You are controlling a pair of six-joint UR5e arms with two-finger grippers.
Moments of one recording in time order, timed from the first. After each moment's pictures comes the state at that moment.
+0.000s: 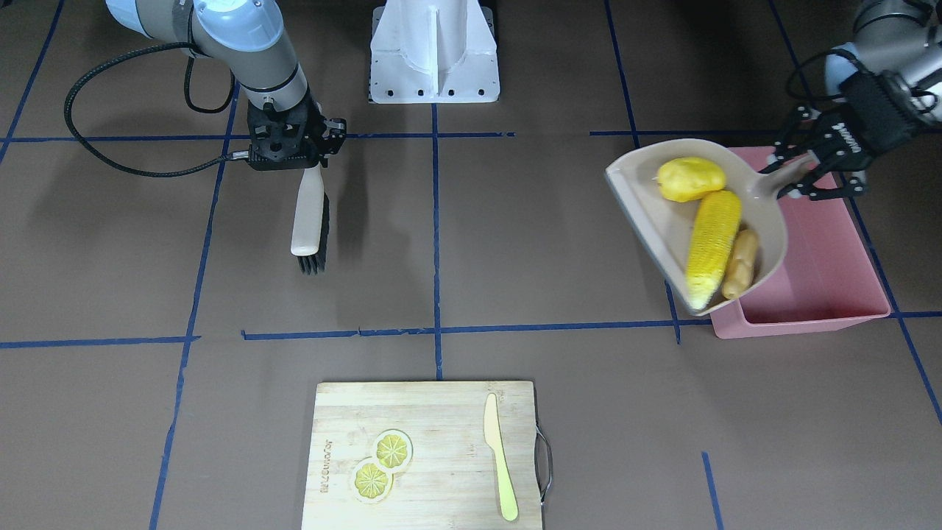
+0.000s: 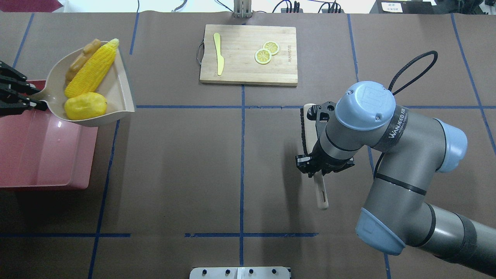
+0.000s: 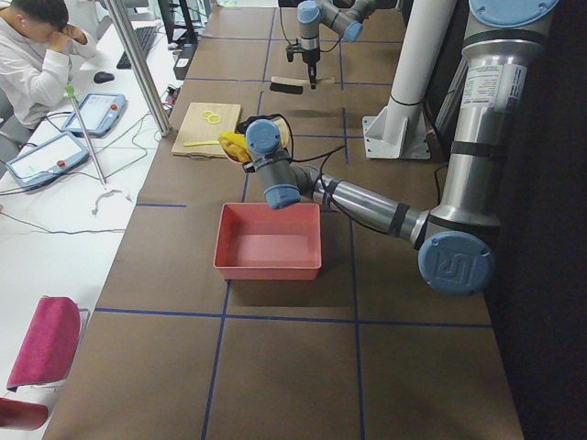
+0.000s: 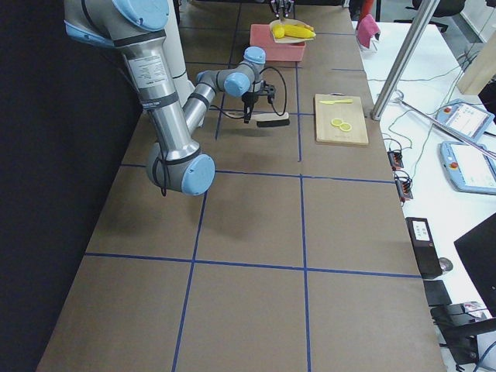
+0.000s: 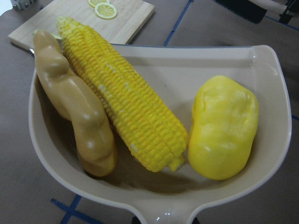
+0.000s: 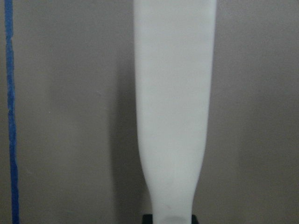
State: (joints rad) left arm -1.25 -1.61 -1.71 -2.44 -2.65 0.09; right arm 0.55 -1.15 2.00 -1.75 2.04 1.12
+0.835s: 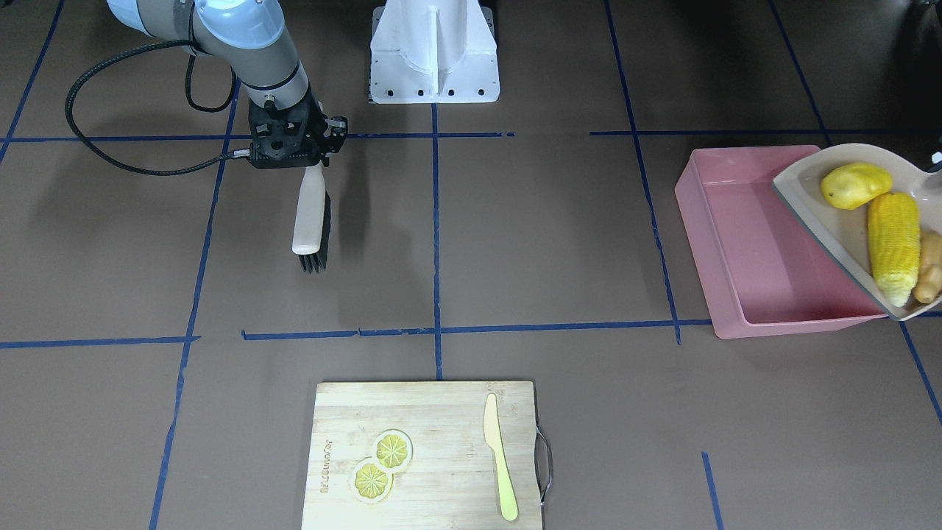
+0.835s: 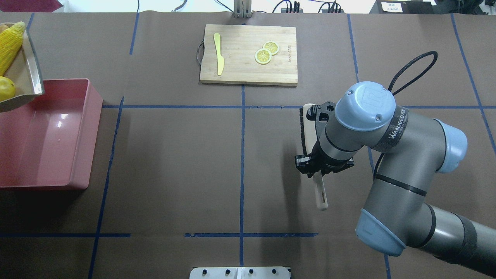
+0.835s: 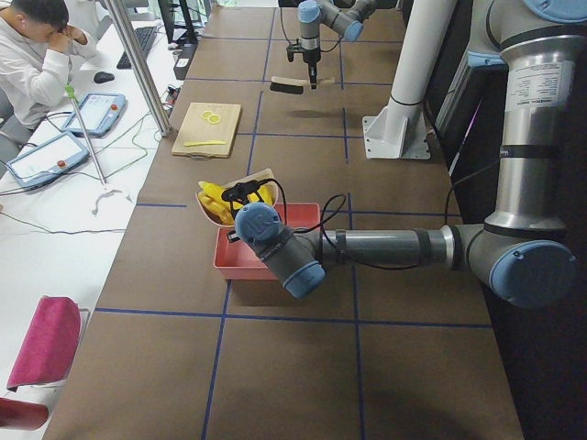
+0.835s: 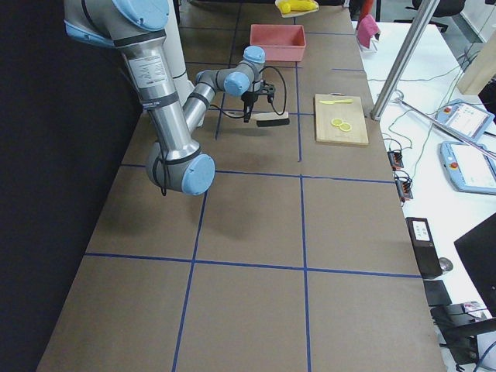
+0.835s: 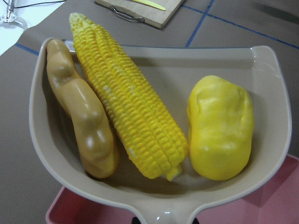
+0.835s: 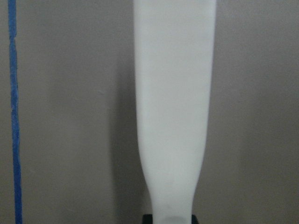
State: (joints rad) left arm -1.55 -1.55 -1.54 -2.44 -2.77 0.36; right arm 0.55 -1.15 2.00 -1.75 2.04 1.13
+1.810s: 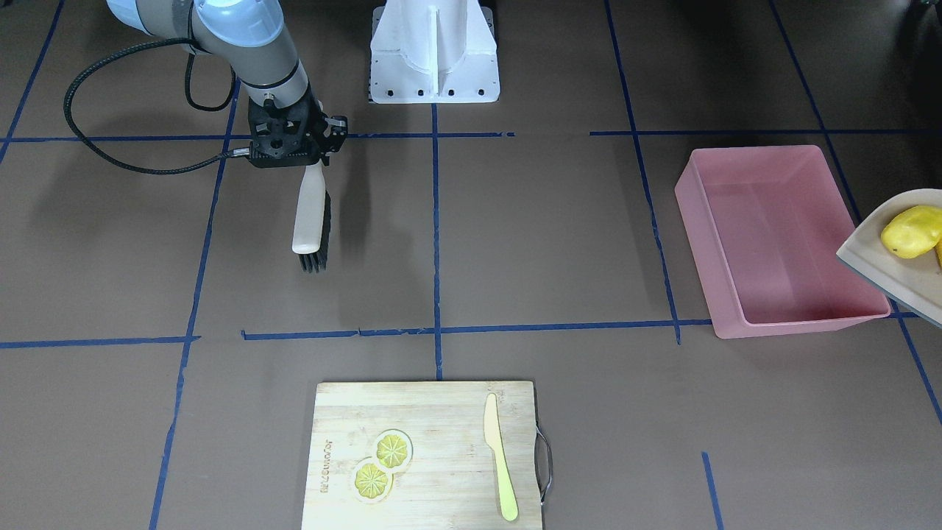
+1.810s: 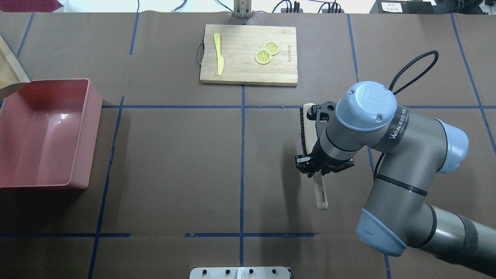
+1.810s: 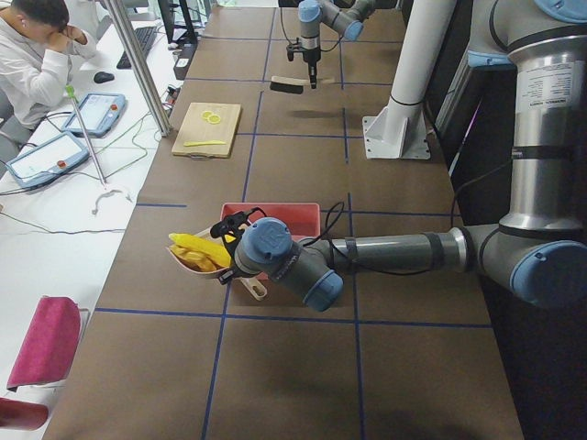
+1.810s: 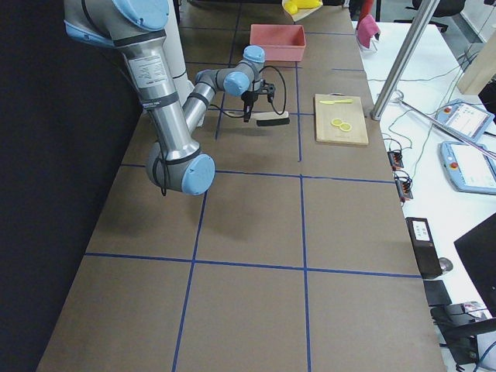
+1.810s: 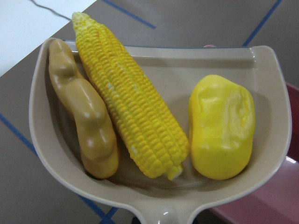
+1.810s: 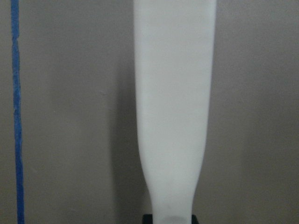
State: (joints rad) left arm -1.57 -1.50 -1.54 -2.29 -2.51 0.43; right arm 0.55 -1.15 2.00 -1.75 2.04 1.13
